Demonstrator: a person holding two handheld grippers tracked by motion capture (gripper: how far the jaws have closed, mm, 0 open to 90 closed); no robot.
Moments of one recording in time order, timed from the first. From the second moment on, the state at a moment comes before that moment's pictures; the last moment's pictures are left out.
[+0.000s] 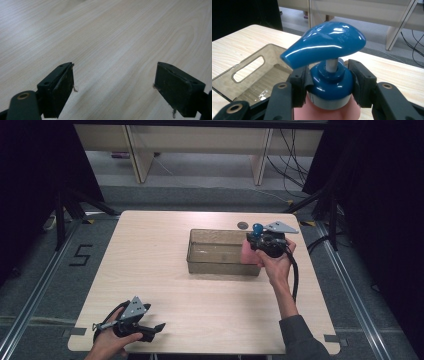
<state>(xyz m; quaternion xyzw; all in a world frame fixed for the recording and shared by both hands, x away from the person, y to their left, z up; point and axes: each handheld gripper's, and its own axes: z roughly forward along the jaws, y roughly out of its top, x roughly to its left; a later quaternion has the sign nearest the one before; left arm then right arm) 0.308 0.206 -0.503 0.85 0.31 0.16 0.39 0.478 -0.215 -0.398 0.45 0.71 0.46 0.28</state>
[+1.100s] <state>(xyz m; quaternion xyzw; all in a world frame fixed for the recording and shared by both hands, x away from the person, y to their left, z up) 0.307 0.206 -0.502 0.85 0.32 0.15 0.39 0.484 -0.213 -0.416 0.46 0.72 0.44 0.27</state>
